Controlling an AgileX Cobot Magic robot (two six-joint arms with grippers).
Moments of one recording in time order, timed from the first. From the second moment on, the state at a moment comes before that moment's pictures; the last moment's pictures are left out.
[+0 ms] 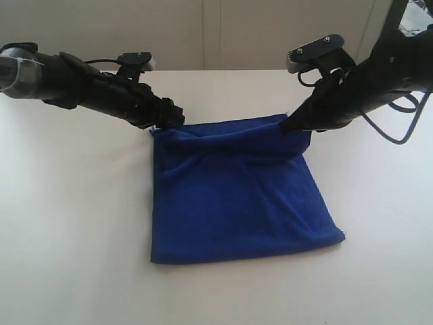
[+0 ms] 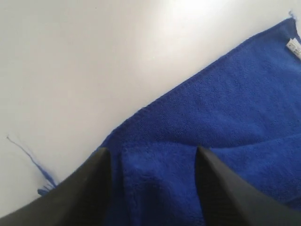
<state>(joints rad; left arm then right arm) -0.31 2.17 -1.51 -1.15 0.46 1.09 0.12 1.76 -1.13 0.20 0.36 -0.41</state>
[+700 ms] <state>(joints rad) -0.31 2.22 -1.51 -1.15 0.51 1.09 0.12 1.76 -1.13 0.20 0.36 -0.41</state>
